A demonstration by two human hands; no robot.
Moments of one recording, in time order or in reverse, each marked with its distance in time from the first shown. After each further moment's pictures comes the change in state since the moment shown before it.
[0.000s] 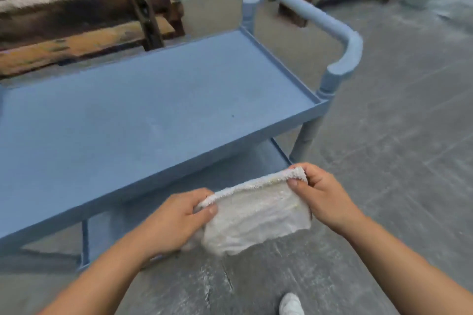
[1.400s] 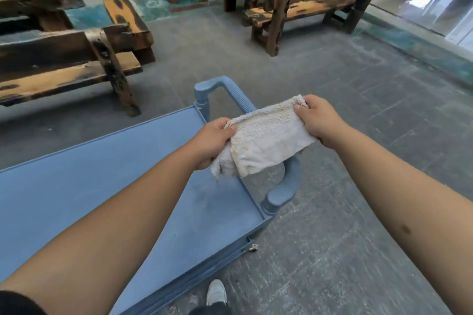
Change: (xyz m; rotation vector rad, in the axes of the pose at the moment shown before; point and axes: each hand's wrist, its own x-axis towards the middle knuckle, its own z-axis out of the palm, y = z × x) left_hand 0.398 0.217 -0.130 -0.683 0.081 -0.085; right_hand 0.338 -0.183 -0.273 -0.426 0.326 0.086
